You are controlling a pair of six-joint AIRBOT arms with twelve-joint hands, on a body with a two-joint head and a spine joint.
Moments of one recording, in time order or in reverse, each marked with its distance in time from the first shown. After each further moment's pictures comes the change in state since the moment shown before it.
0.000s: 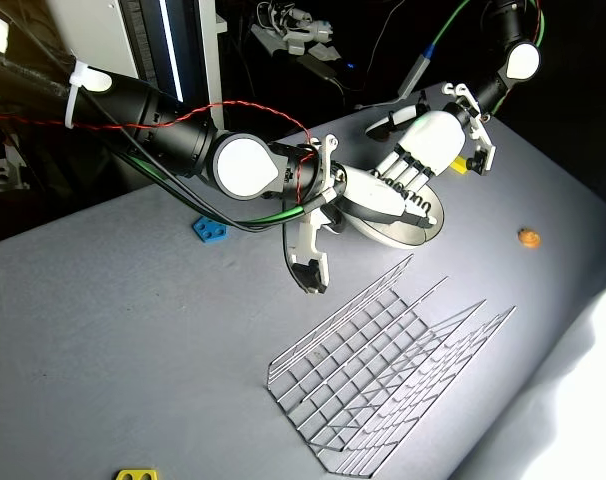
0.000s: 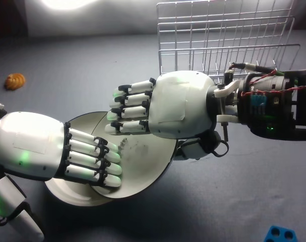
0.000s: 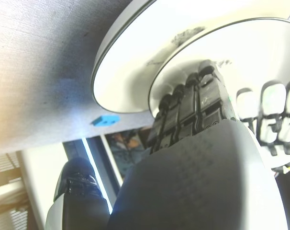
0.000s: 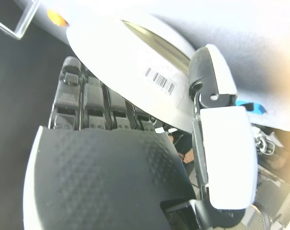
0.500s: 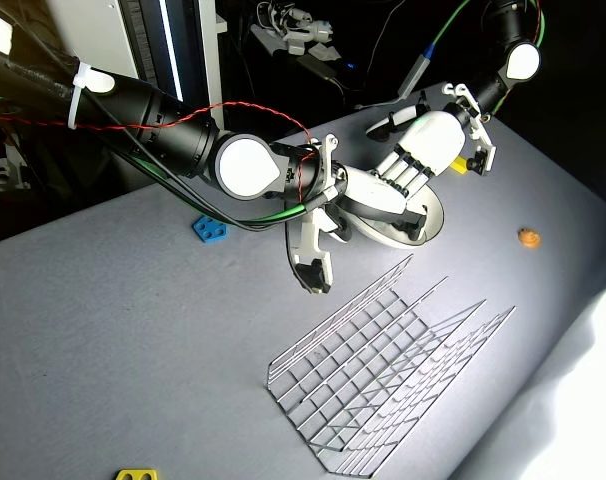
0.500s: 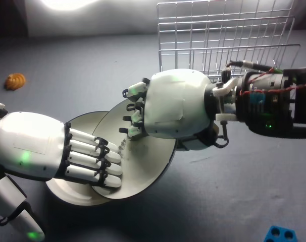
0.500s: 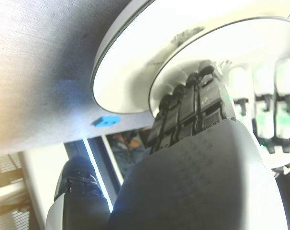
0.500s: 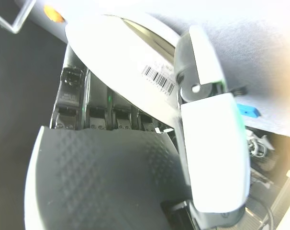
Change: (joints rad) left arm 0.000 -0.002 0.002 0.000 -0.002 0.007; right arm 0.012 0.000 -0.002 0.003 0.022 -0.046
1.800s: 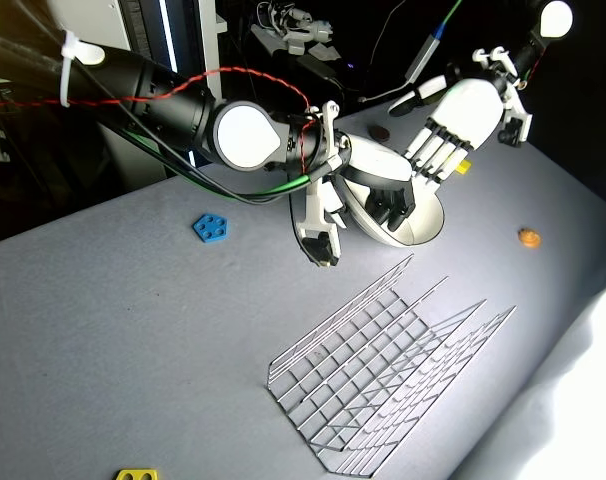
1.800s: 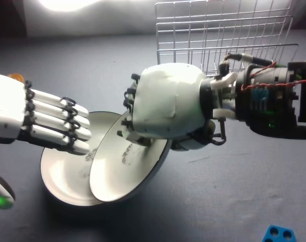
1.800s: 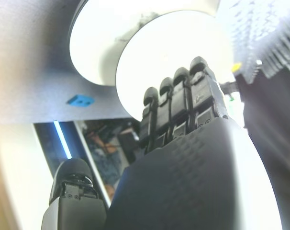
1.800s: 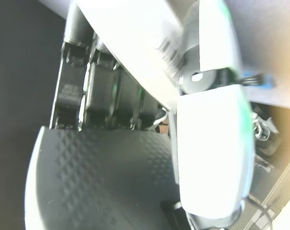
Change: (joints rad) left arm -0.152 0.171 -0.027 0.020 -0.024 -0.190; right arm 0.071 0.057 -0.121 0.003 -0.058 0.099
